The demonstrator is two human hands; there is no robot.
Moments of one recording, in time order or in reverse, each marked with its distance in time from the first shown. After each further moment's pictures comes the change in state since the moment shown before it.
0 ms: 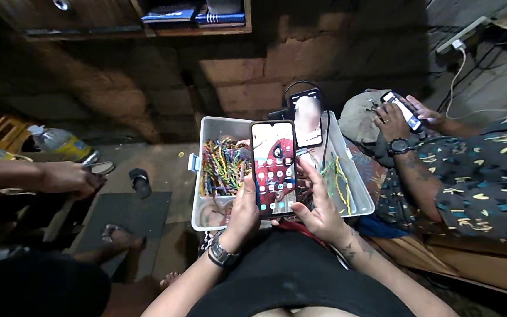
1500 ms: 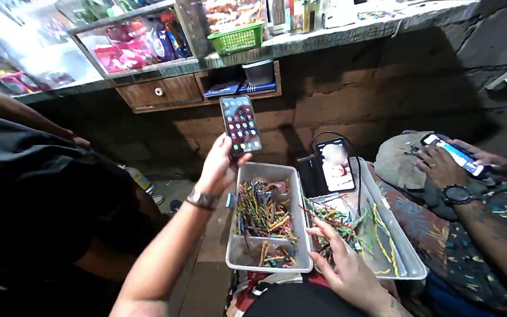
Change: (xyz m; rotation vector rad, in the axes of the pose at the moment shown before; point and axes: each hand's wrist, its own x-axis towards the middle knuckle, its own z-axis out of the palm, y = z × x) left_hand 0.125 0.151 -0.047 0.234 0.336 0.064; right_hand -0.013 0.009 0.016 -0.195 -0.094 0.005
